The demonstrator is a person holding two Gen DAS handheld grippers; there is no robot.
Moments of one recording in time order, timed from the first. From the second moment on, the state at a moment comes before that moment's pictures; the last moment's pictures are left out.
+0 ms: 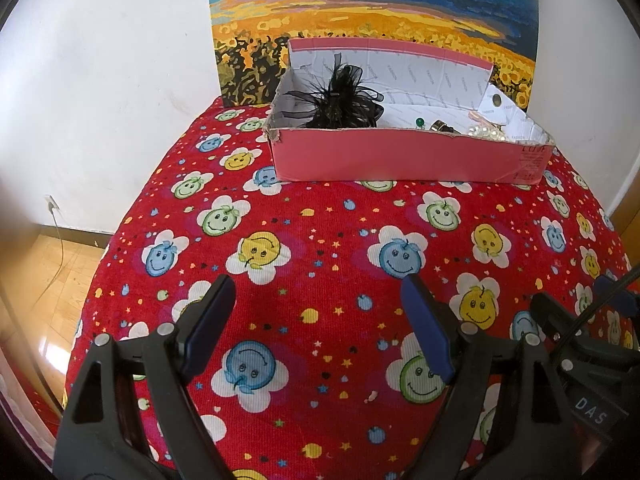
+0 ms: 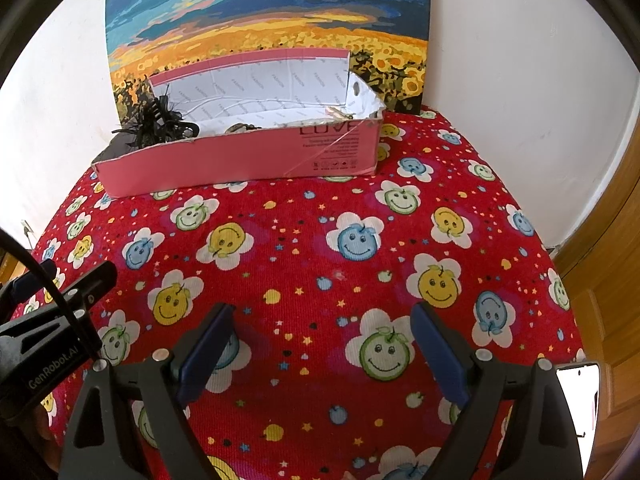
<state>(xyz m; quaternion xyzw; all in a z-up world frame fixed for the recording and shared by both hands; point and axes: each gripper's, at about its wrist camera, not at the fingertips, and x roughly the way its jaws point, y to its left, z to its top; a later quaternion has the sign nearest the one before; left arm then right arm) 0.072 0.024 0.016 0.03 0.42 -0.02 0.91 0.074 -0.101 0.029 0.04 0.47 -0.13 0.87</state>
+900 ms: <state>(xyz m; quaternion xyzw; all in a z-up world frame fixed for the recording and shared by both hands) 0.072 0.025 0.017 0.03 0.42 -0.01 0.91 0.073 -0.101 0.030 0.04 0.47 -0.13 0.87</state>
